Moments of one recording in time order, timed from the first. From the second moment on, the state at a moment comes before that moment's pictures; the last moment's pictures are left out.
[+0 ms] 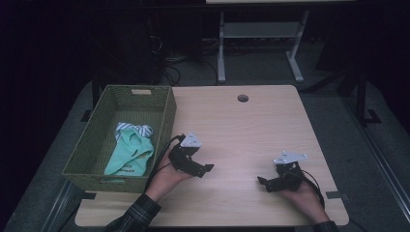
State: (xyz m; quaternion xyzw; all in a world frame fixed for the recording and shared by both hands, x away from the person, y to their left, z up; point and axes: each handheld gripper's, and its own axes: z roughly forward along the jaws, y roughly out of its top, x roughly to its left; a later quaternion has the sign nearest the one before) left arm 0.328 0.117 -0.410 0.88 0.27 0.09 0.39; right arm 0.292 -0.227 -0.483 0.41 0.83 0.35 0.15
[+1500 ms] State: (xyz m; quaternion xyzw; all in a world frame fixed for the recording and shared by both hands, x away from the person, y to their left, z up) left arm 0.349 0.140 -0.360 0.88 0.26 0.08 0.40; right arm 0.292 -0.227 -0.483 0.41 0.83 0.35 0.15
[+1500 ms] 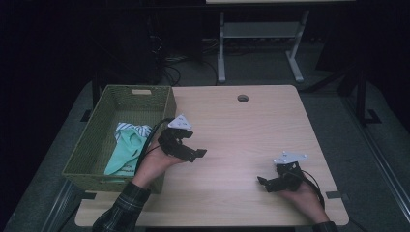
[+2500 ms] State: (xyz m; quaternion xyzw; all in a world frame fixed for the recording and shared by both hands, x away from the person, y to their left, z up) left arm 0.357 0.187 -0.348 0.86 0.30 0.09 0.40; right arm 0.292 -0.228 -0.483 0.41 0.83 0.35 0.15
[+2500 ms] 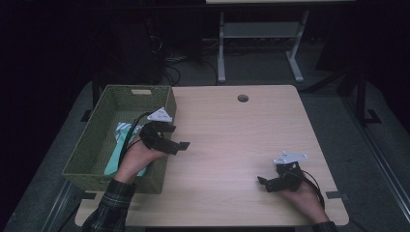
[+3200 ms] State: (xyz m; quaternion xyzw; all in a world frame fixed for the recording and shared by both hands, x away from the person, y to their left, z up) left arm 0.362 0.220 -0.346 0.85 0.33 0.10 0.39; right arm 0.292 -0.228 -0.483 0.41 0.83 0.35 0.15
